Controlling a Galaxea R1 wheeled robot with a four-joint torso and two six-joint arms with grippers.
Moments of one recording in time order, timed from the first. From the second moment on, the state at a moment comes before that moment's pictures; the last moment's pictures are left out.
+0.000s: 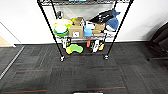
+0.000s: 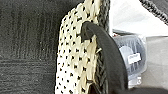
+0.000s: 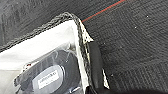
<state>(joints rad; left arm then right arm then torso) 0.87 2.74 -2.24 -0.11 0.19 -0.21 -0.92 2.82 -2.38 0.18 0.04 0.13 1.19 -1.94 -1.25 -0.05</state>
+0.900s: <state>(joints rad) 0.85 2.73 -2.22 -0.11 0.20 -0.22 -0.89 2.78 -2.24 0.18 0.04 0.12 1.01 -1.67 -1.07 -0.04</state>
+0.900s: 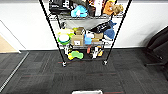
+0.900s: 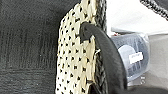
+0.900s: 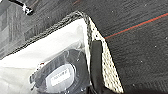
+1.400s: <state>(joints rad) 0.85 2.73 -2.21 -0.11 0.21 -0.23 -0.88 2.78 -2.23 0.18 0.02 0.12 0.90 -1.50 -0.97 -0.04</state>
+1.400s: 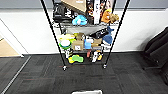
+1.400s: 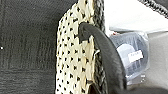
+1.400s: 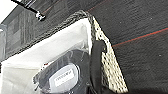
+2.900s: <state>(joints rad) 0.78 2.67 -2.14 -0.18 0.24 -0.23 -0.83 2.74 -2.12 0.17 -0.06 0.12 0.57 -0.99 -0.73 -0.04</state>
